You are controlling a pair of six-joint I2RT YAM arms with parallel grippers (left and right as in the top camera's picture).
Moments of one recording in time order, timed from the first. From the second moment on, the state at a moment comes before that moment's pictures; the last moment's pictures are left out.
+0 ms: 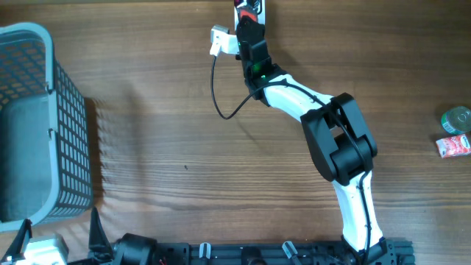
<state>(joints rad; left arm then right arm) -0.24 0.09 1.12 -1.23 -0.46 0.04 0.51 2.31 1.58 0.44 0.38 -1.35</state>
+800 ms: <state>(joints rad) -0.24 0.09 1.12 -1.23 -0.45 0.05 0.49 2.39 1.58 0.53 0.34 -1.42</state>
